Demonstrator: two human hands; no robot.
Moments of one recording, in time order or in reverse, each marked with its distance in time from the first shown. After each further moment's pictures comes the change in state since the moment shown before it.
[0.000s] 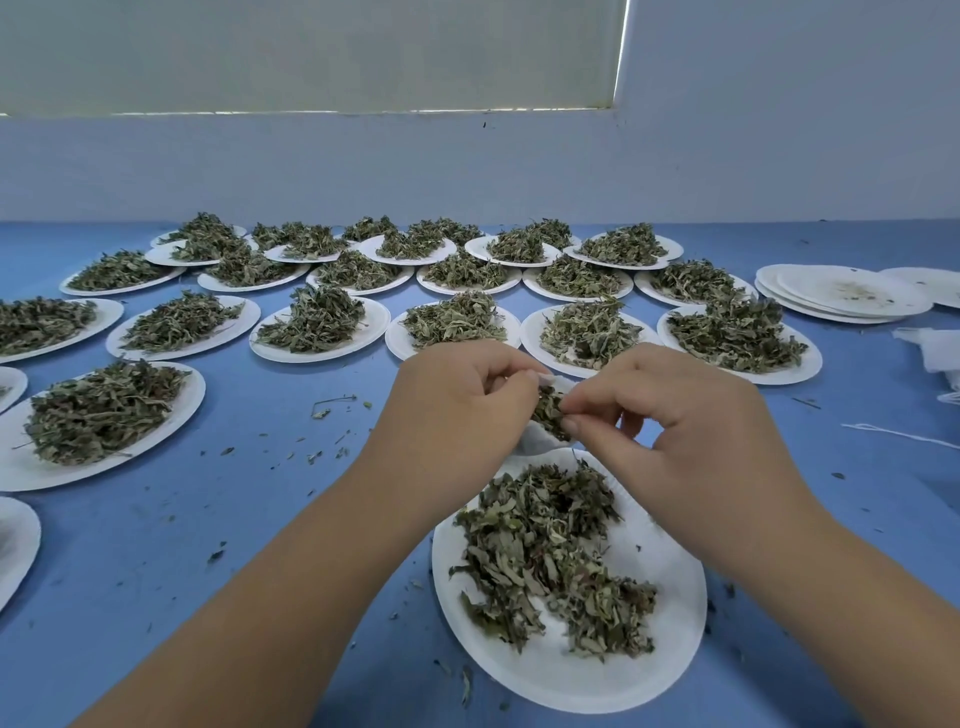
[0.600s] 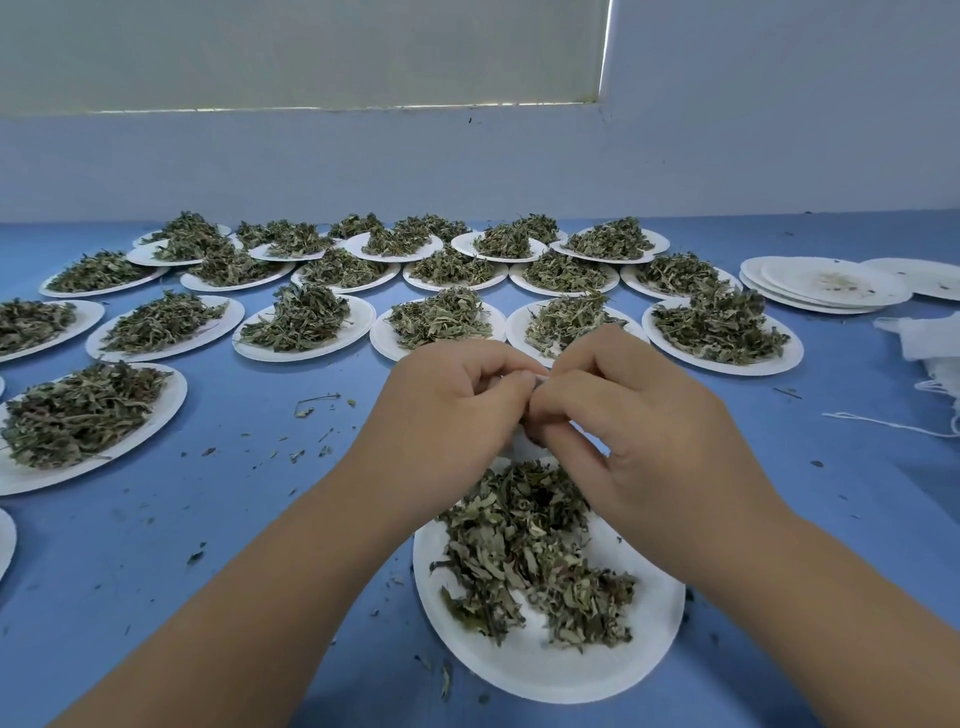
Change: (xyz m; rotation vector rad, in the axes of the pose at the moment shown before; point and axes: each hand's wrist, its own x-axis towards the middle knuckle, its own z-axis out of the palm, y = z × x) left_hand -0.002 0.008 0.003 0.003 -0.068 0.026; right_hand 0.001 -0.013 0.002 -0.206 0.037 -0.248
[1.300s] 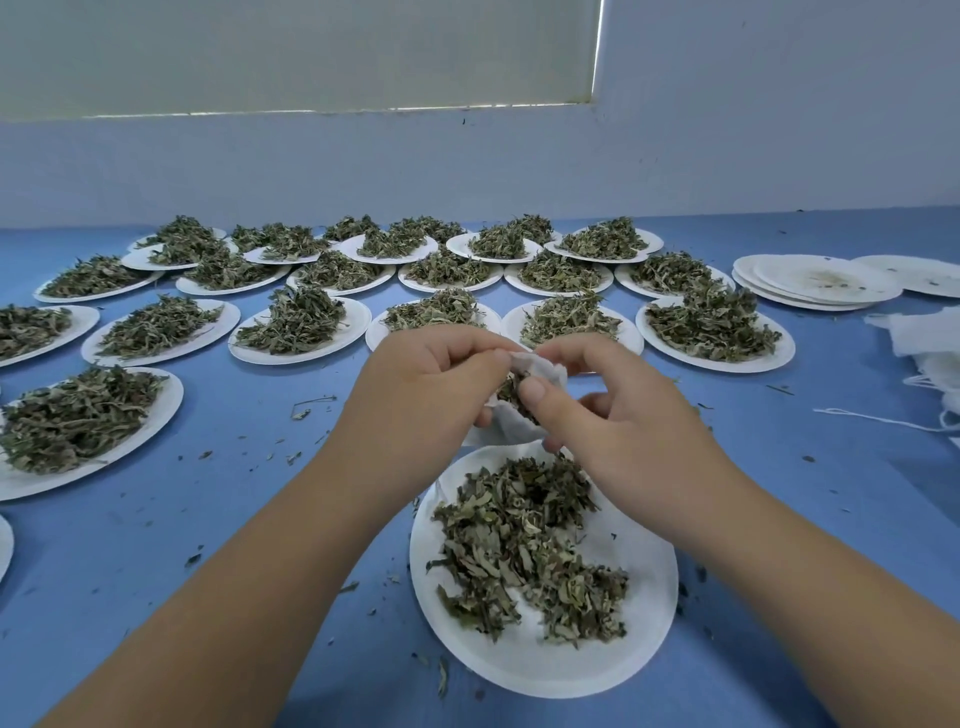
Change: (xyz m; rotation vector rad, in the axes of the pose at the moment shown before) left_hand 0.003 0.001 -0.007 -0.174 0.070 -0.072; right_hand 0.000 0.015 0.016 0.583 -0.167 0.651
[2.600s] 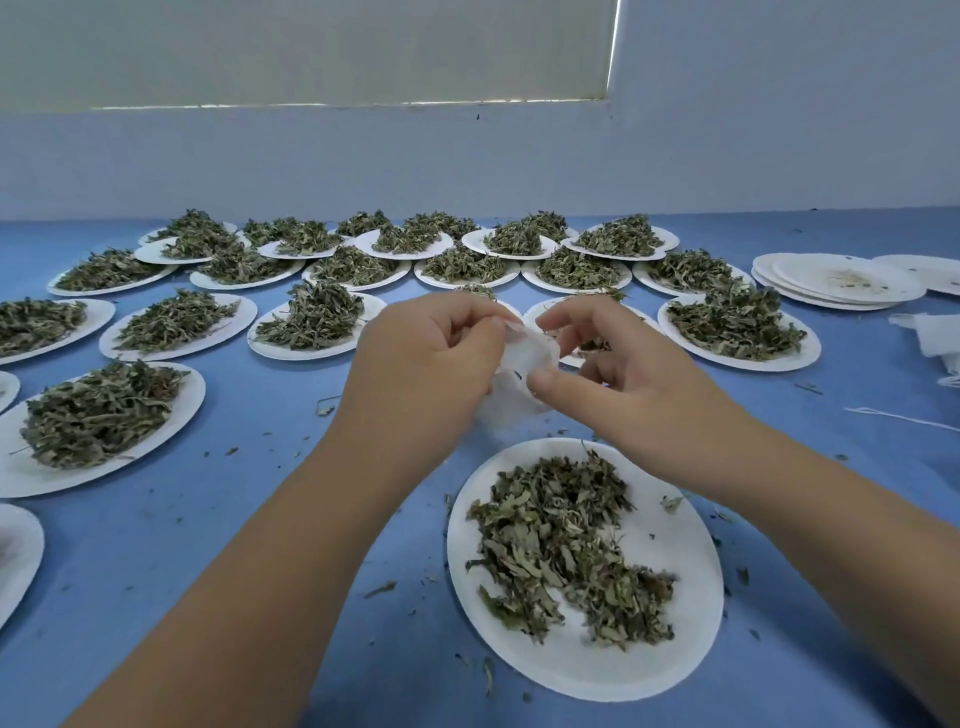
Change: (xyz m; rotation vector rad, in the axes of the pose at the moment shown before) left_hand 0.010 -0.005 -0.018 0.114 0.164 0.089; right_hand 0.023 -0.008 0.000 -0.005 -0.134 -0.101
